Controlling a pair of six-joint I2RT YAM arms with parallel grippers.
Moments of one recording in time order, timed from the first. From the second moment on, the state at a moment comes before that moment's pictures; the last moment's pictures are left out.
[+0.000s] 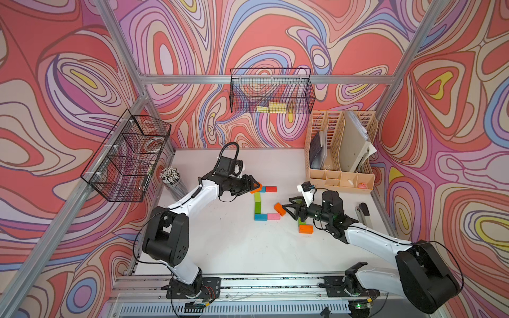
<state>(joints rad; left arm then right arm) -0.38 1.61 1.17 -0.43 0.58 -0.62 0.47 1.24 0.47 0.46 -0.57 0.18</state>
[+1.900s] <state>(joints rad) -0.54 1.25 0.83 -0.07 0.71 -0.77 0.77 1.11 0.40 0.62 -0.17 -0.20</state>
